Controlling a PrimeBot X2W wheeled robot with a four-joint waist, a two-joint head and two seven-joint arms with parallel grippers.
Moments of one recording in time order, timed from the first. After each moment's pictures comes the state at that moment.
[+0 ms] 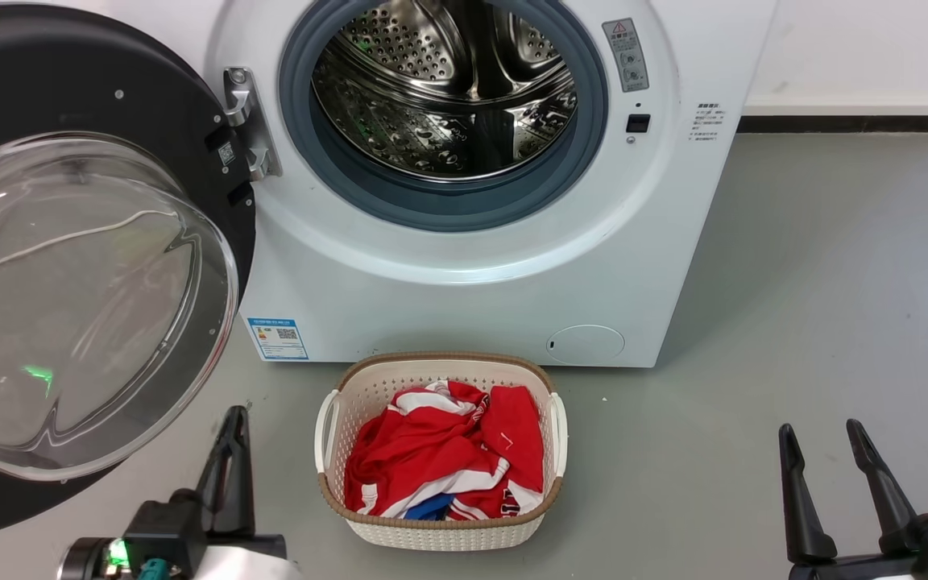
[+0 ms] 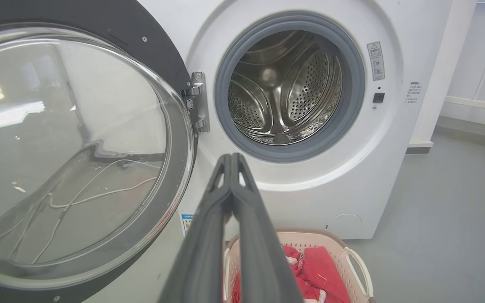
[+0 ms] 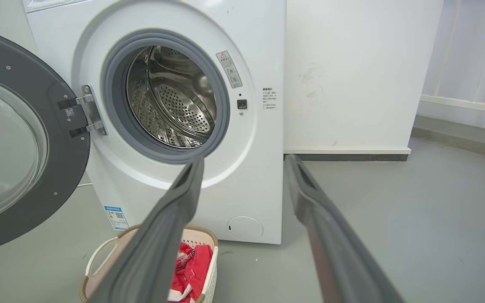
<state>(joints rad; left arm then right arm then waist) 0.08 0.06 0.01 0.03 -0.06 -0.03 -0.27 0.19 -0.05 -0.05 -0.07 0.11 0.13 -0.26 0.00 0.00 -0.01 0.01</state>
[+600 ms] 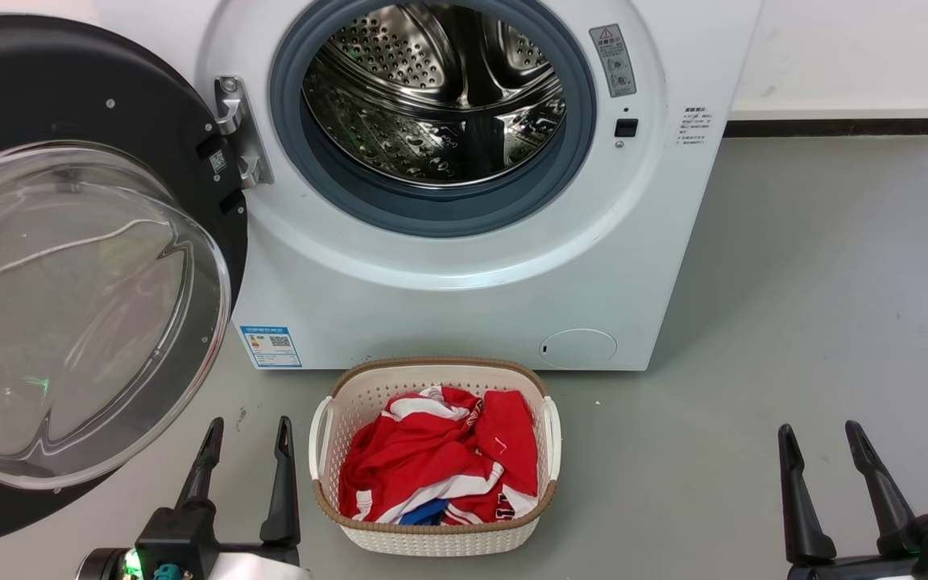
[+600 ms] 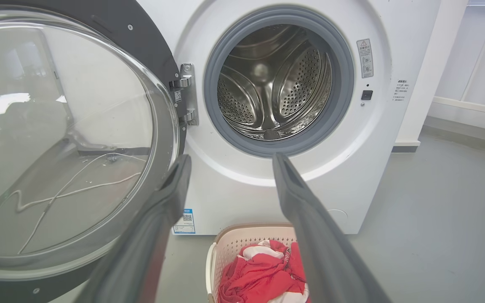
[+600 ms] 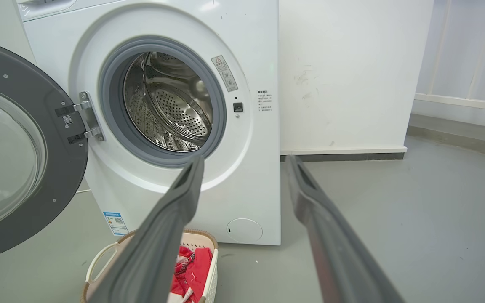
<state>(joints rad) 0.09 0.05 -0.02 0.04 -0.08 -0.01 -0.27 0.19 -0.05 -0.04 -0.07 0.13 0.13 -0.26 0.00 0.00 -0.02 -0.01</state>
